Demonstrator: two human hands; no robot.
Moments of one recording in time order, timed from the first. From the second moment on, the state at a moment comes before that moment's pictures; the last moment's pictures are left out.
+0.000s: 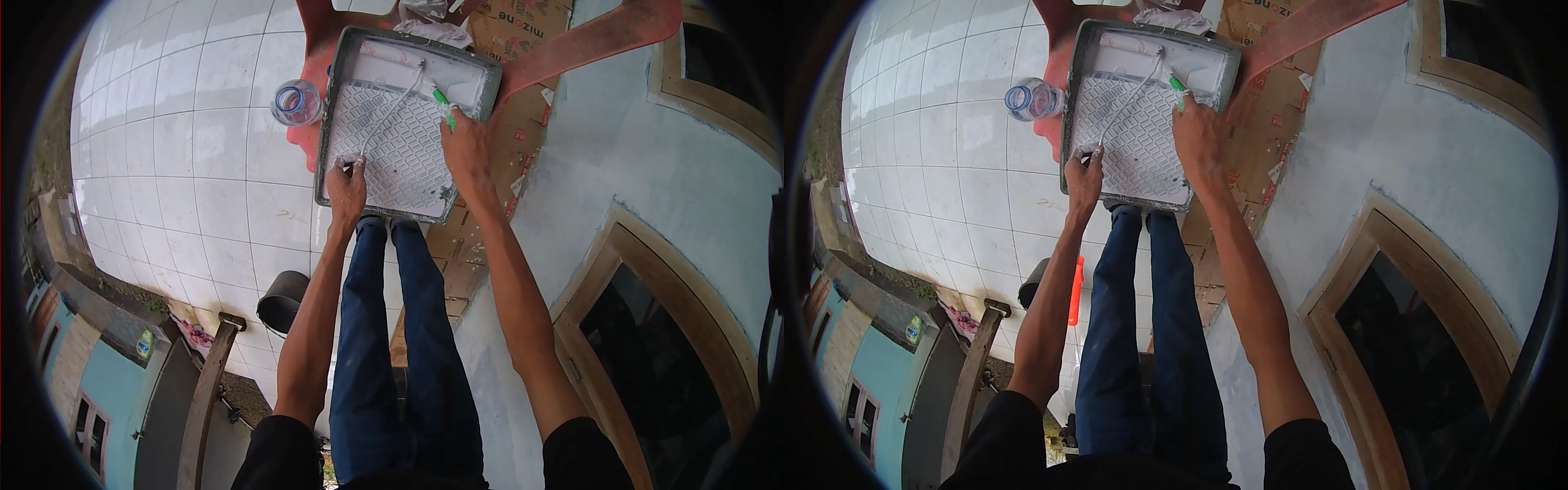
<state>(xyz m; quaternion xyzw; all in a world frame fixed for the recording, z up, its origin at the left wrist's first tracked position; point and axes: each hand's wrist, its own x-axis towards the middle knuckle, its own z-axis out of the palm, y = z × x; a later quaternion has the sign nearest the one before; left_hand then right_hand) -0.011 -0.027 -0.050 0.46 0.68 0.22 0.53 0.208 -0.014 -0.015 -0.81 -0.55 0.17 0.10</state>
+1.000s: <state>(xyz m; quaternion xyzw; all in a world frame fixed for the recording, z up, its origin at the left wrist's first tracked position) -0.015 -0.024 -0.044 0.45 0.69 0.23 0.52 0.251 -0.022 0.013 -0.90 -0.35 0.17 0.19</state>
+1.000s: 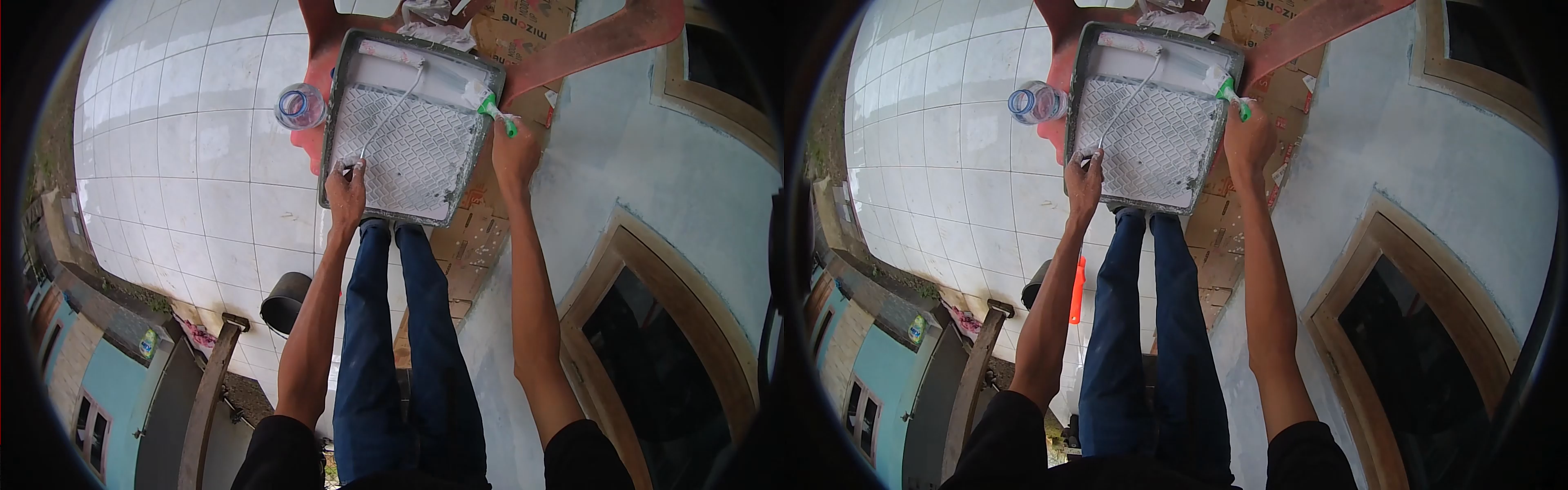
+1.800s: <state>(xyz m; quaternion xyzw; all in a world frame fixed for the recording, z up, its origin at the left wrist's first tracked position) -0.007 -0.023 -0.017 0.43 0.67 0.26 0.55 0.207 0.024 -0.025 -0.79 -0.37 0.37 0.31</state>
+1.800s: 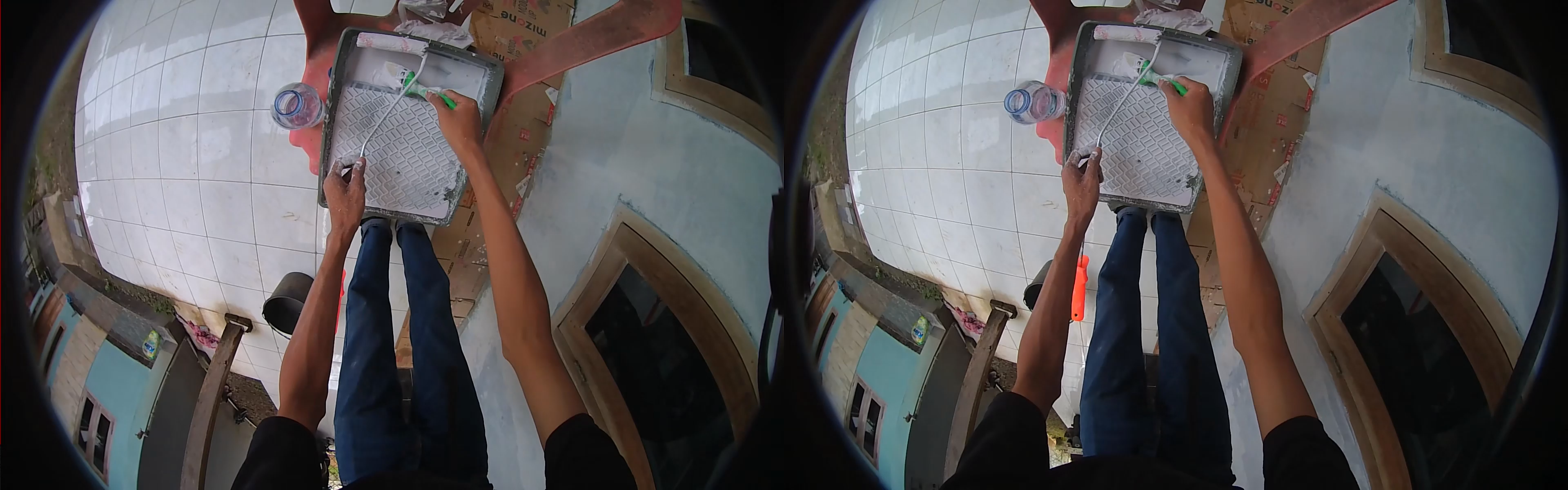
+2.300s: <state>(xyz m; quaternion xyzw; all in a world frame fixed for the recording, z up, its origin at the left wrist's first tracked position) -0.009 -0.023 -0.021 0.42 0.66 0.27 0.56 0.228 -0.007 -0.031 -0.89 -0.23 0.25 0.32</state>
